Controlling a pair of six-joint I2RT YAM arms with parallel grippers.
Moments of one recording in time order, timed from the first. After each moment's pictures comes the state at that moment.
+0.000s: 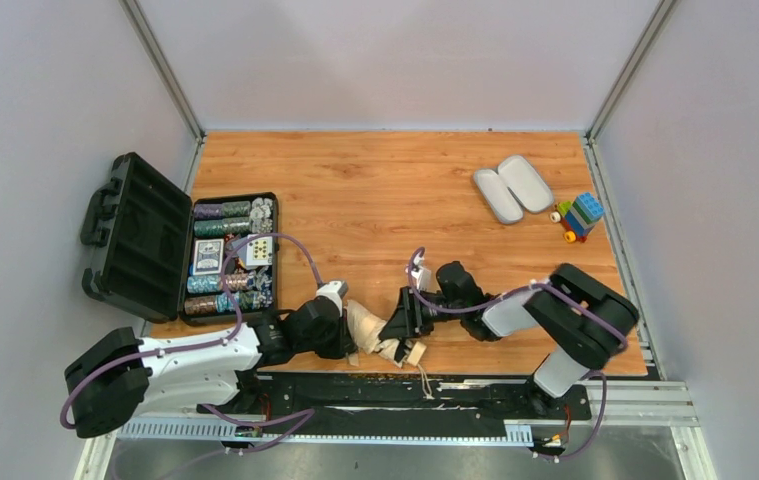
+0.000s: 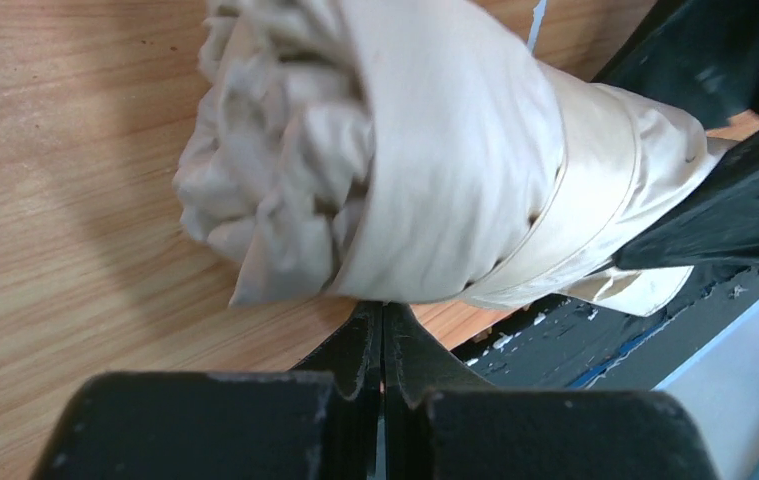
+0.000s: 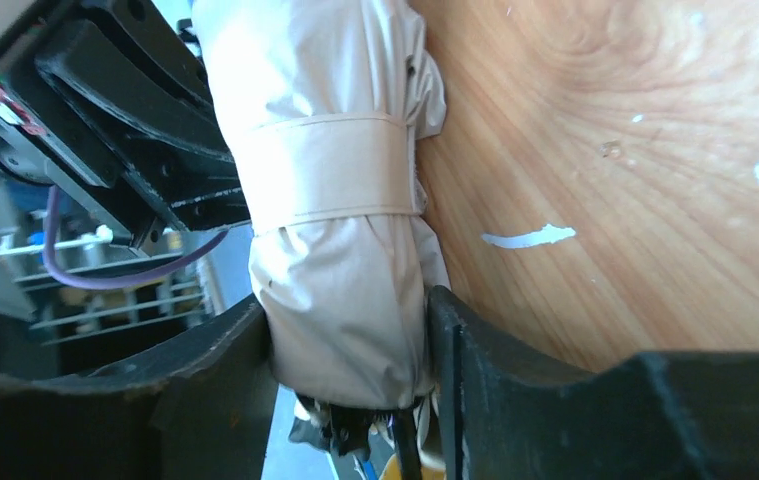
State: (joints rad) left arm -1.04 1.00 0.30 -0.13 -0.04 -0.90; right arm 0.78 1.67 0.37 0.79 -0.71 0.93
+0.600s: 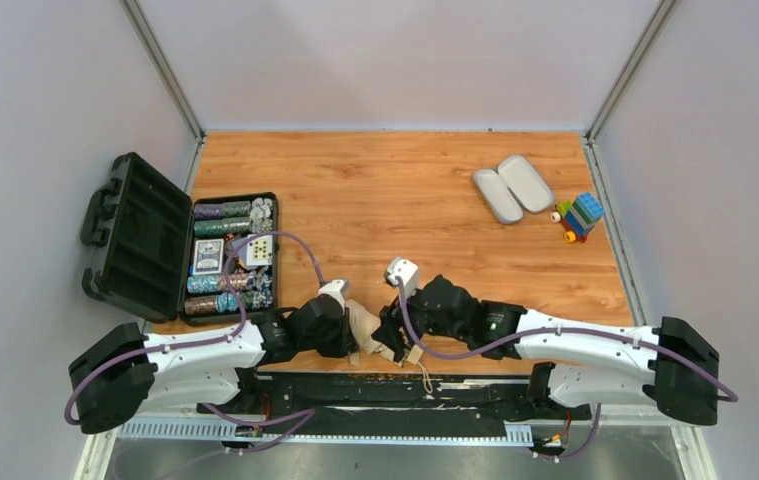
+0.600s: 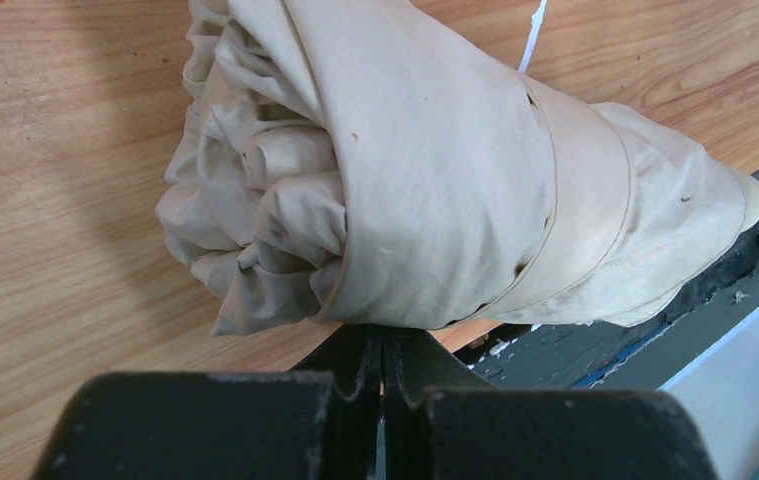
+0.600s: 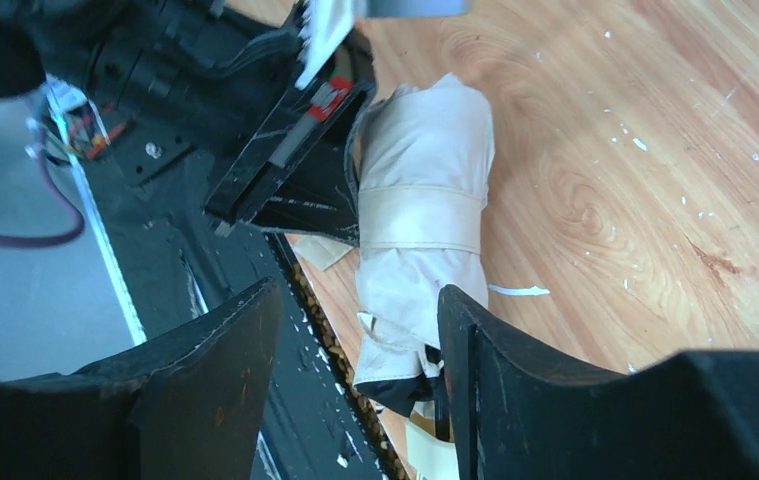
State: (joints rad) left arm -1.04 1.05 0.32 -0.14 -0.04 -0.90; right arm 1.14 1.11 0.63 -0.01 -0.05 0.35
